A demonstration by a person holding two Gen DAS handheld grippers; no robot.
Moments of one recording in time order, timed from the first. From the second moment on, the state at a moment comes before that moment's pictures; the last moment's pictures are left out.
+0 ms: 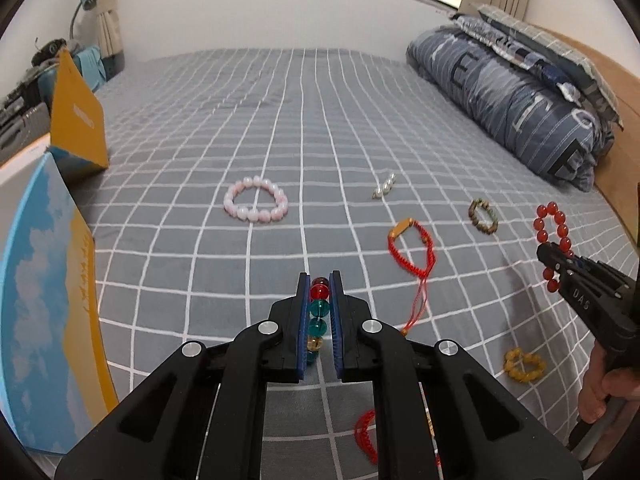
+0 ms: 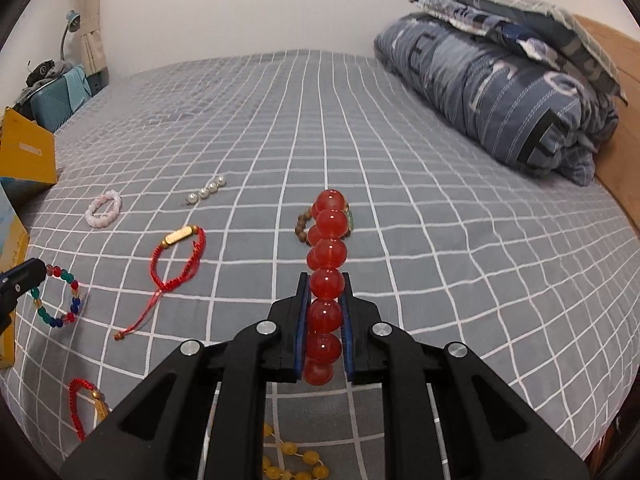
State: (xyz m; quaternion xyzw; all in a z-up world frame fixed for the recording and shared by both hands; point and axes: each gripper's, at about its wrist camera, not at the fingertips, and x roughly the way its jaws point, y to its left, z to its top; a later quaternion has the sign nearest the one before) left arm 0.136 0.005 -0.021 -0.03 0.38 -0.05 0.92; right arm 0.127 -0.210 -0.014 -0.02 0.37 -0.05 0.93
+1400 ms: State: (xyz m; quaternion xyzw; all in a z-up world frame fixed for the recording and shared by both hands) left arm 0.020 0.260 0.103 -0.08 0.34 0.16 0.92; right arm 0.078 0.118 0.092 -0.06 0.34 0.18 0.92
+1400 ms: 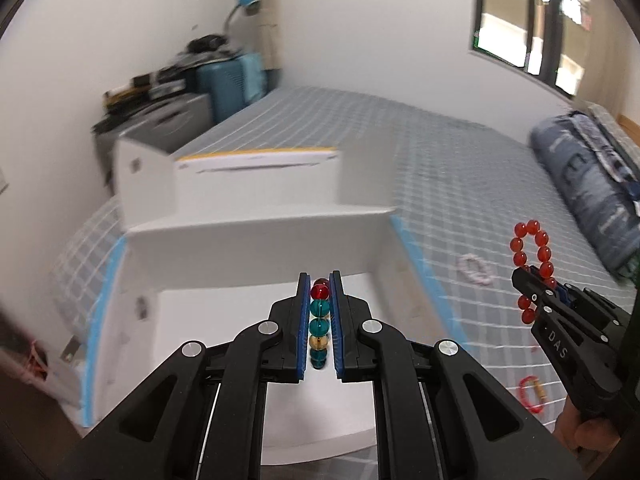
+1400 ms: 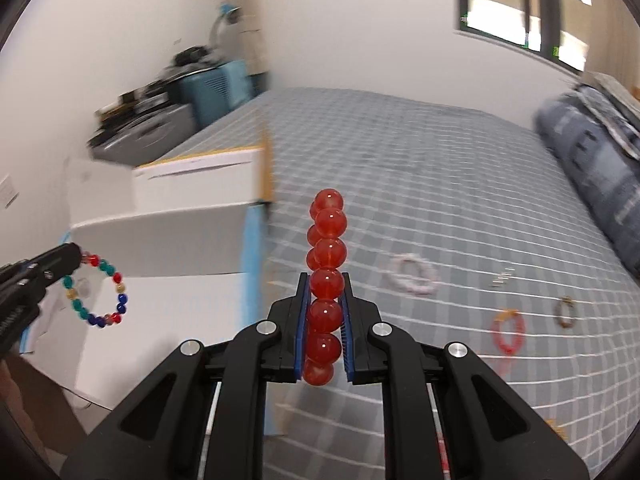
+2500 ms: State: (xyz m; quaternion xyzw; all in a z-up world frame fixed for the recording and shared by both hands) left arm 0.000 0.369 0.009 -0.15 0.46 0.22 0.85; right arm 0.071 0.249 0.016 -0.12 0.46 0.23 0.85
